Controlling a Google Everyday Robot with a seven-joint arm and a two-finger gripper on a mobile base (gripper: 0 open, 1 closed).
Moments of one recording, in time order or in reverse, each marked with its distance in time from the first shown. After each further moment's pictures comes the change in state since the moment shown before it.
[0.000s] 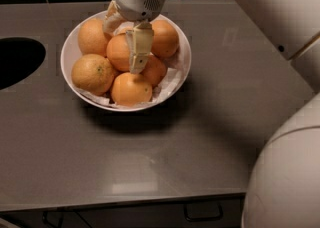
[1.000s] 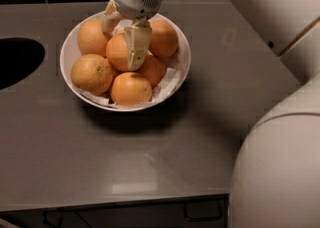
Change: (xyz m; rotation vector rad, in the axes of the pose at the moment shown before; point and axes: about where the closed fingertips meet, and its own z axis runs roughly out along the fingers) arm 0.001 -0.009 0.003 -0.011 -0.005 -0.017
